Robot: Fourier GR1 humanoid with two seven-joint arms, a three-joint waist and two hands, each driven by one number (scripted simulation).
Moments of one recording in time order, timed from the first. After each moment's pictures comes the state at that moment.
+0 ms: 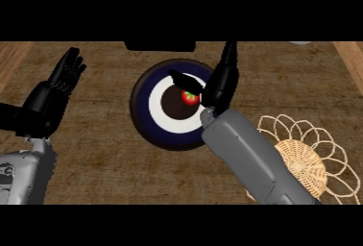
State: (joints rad) left arm -0.32 0.25 0.09 -1.57 0.02 -0.10 0.10; right arm -0.83 -0.01 0.43 -1.02 0.55 -1.16 0.63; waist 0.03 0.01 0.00
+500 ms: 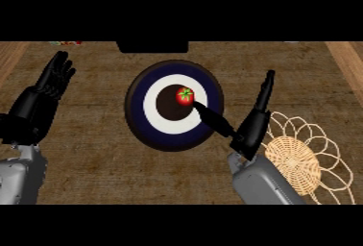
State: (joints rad) left arm -0.27 0.26 0.12 -1.62 0.03 -0.10 0.13; right arm -0.41 -0.09 0.49 -1.41 0.44 -1.23 0.41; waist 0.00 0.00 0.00
